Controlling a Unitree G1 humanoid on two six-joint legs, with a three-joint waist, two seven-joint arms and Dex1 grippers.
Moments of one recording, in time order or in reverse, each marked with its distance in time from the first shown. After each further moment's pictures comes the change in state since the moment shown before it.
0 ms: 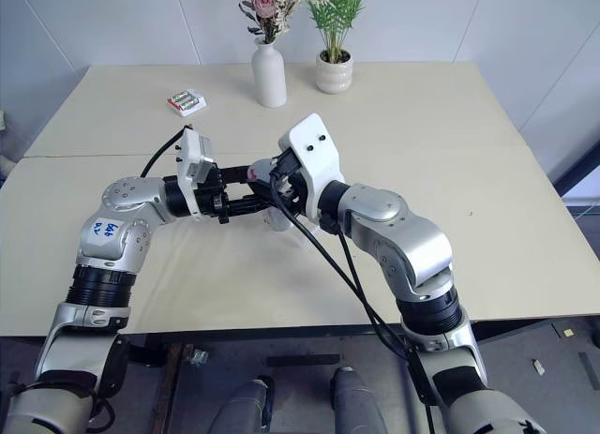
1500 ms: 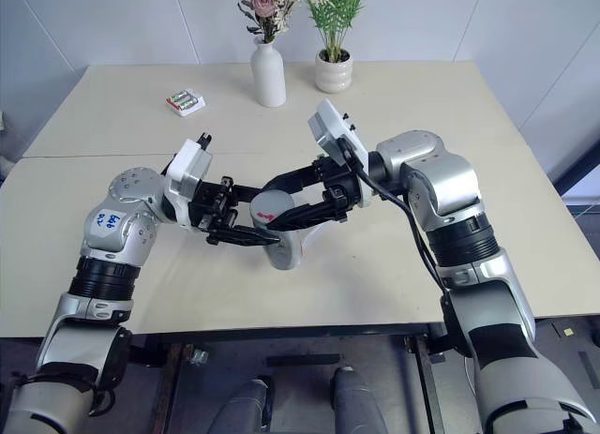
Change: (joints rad) left arm -0.048 0.004 -0.047 -0.007 -0.107 -0.008 -0.405; right arm -0.265 -0.249 0.056 0.544 0.097 -0.353 1.118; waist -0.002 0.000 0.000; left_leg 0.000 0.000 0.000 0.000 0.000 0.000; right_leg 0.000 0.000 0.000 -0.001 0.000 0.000
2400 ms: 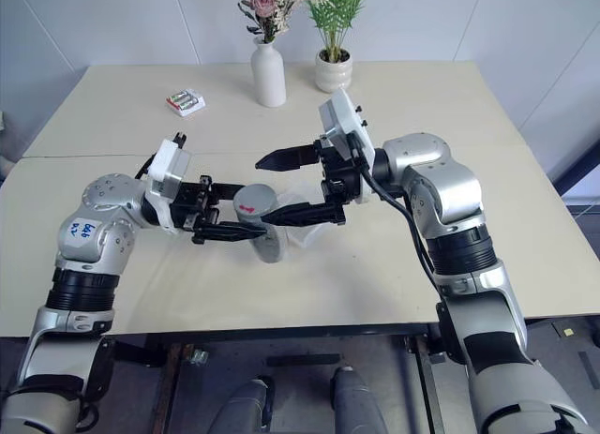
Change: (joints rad) left arm 0.095 0.085 0.062 -0.073 -0.007 0.027 0.085; right arm 0.044 0.031 -0.090 -0.049 0.018 -0.086 -0.113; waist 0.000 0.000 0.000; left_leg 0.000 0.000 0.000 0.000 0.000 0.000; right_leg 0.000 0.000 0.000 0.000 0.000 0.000
